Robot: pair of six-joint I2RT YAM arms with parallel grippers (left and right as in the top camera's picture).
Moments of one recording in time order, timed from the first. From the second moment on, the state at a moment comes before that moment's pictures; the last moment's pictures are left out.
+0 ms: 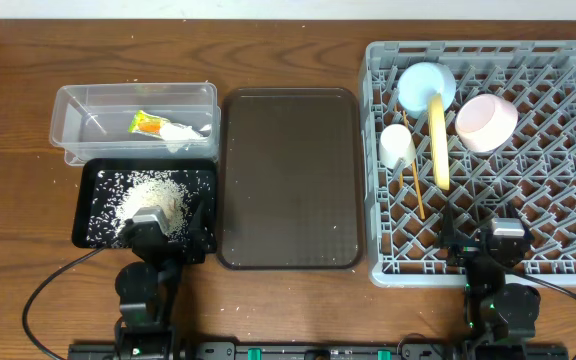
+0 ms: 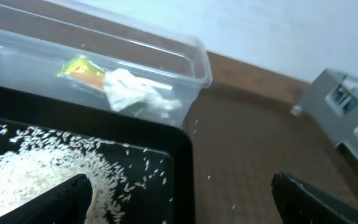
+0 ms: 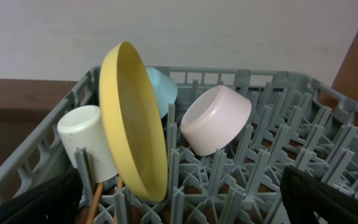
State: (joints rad) left arm 0.03 0.23 0.01 -0.03 0.12 -0.30; right arm 0.02 0.01 0.01 -0.06 0.08 -0.02
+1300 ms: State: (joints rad) left arm -0.04 0.01 0.02 -0.11 0.02 0.09; right arm 0.02 0.01 0.01 -0.06 0.08 -0.02
